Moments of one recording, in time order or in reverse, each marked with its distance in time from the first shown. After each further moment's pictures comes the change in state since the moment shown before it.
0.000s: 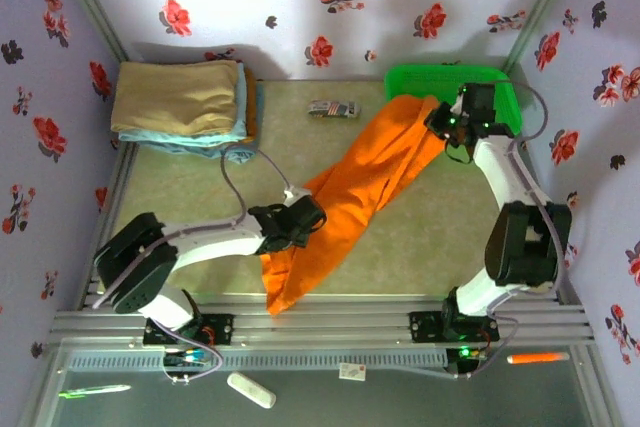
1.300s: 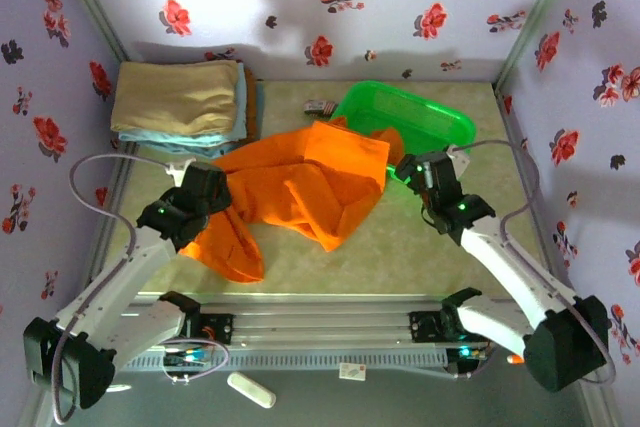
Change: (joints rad) left arm 0.559 -0.554 -0.092 -0.245 -0.042 -0.059; right arm 0.431 -0.518 -0.542 -0.030 0.658 0.252
